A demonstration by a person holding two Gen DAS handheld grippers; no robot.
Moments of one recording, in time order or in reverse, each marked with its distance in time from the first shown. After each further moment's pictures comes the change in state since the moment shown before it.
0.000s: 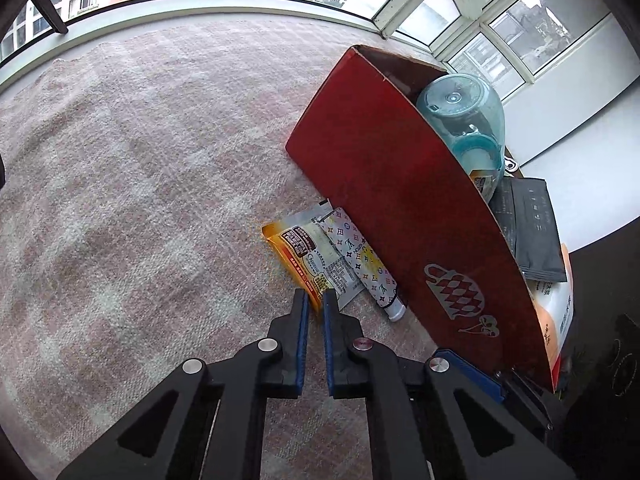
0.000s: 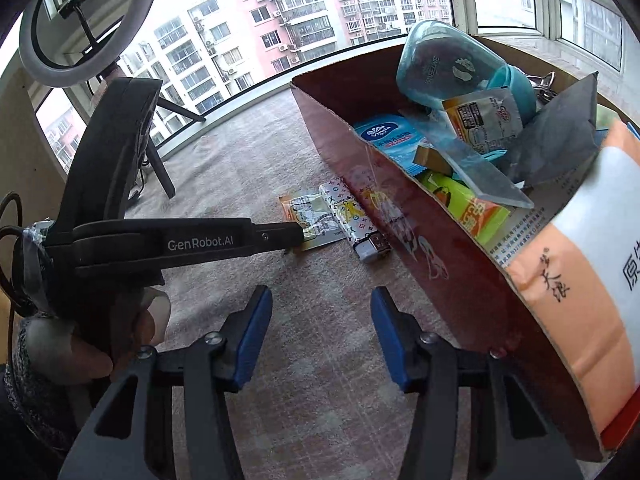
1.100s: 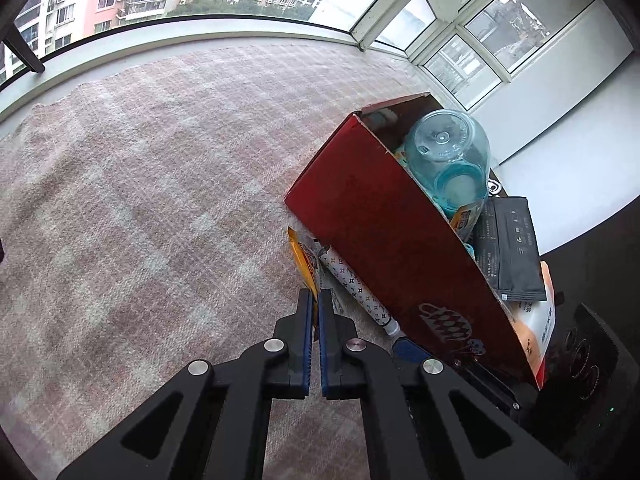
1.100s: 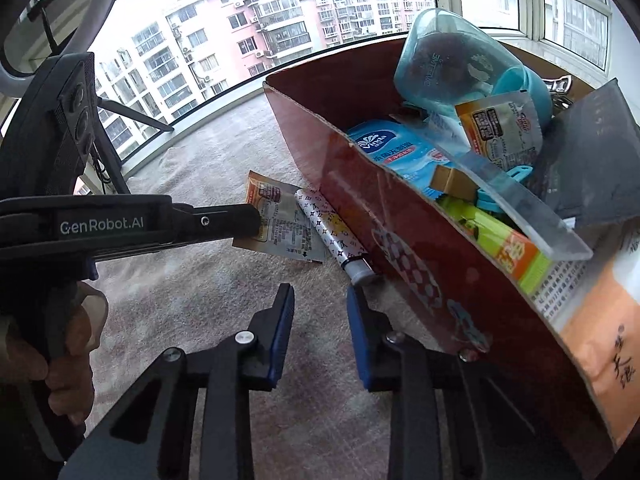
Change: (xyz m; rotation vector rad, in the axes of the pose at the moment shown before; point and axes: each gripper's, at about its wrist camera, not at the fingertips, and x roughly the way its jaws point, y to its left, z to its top) left arm -0.021 -0.037 0.006 0.076 -0.012 -0.047; right arm 0.028 0.000 0.016 0.020 -0.025 -0.082
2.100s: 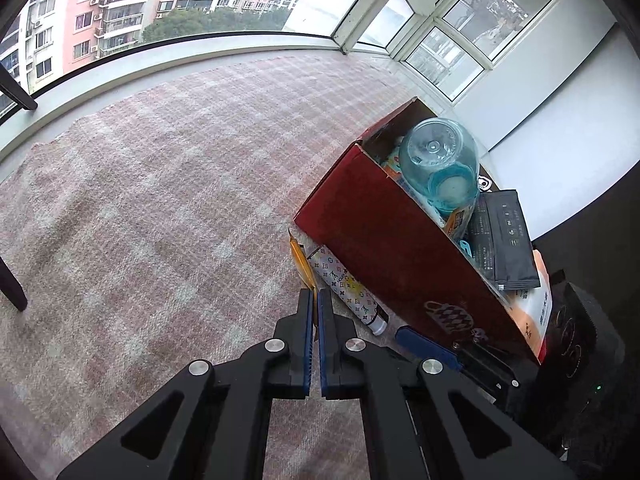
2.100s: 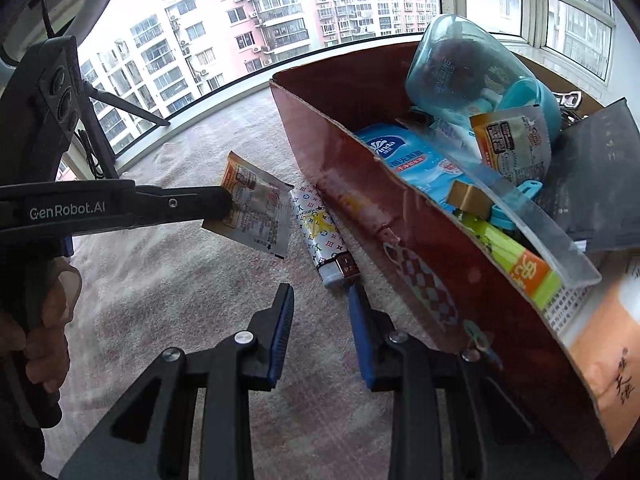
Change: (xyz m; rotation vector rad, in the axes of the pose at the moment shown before) left arm -0.020 -0.004 -0.004 0.086 -0.004 -0.019; right arm 0.013 0.010 0.005 -0.037 0.016 -0.050
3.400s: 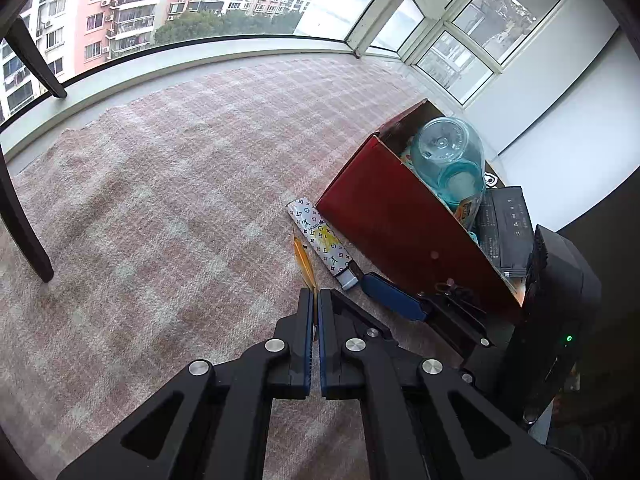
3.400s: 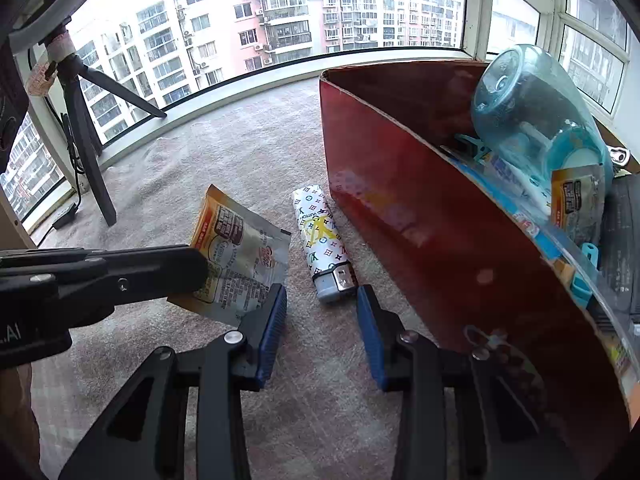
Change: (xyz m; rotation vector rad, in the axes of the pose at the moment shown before) left arm 0.001 0.071 0.011 -0.018 -0.016 0.042; right arm 0.038 0.034 0.021 -0.068 -0.010 -0.025
